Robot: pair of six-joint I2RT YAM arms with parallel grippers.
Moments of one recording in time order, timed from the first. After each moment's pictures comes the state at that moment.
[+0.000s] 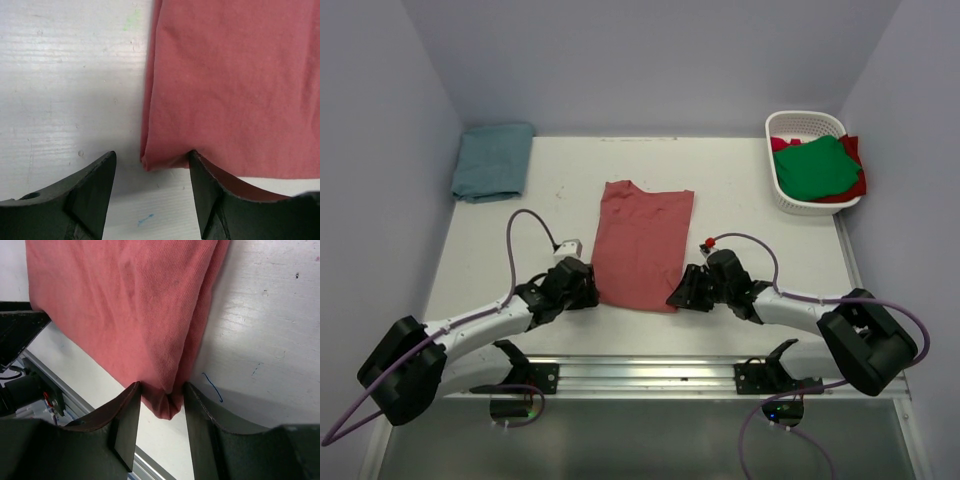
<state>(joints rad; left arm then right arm) -0.71 1.08 0.40 -0.24 -0.26 -0.74 0.64 1.31 0.37 0.16 -0.28 0.87</state>
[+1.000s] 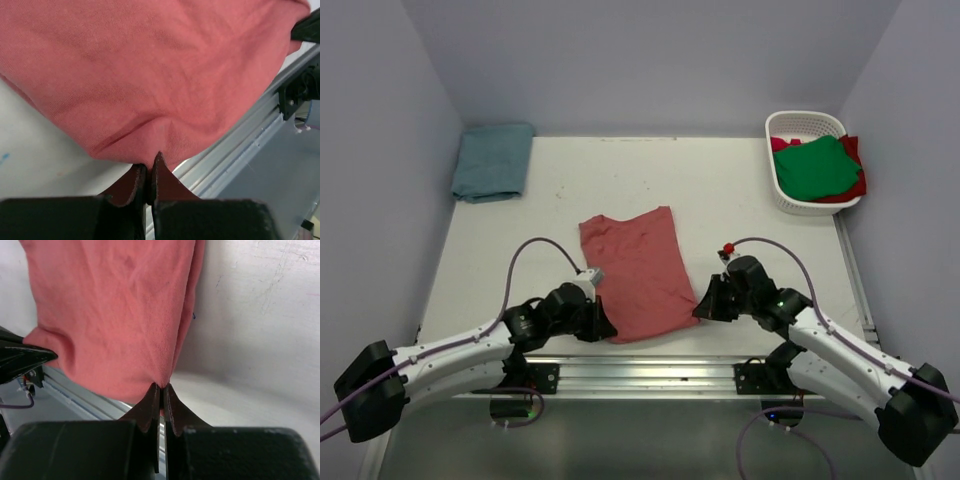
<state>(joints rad) -0.92 0.86 0.27 -0.15 0.11 -0.82 0.64 0.87 0.42 -0.40 -0.20 0.77</state>
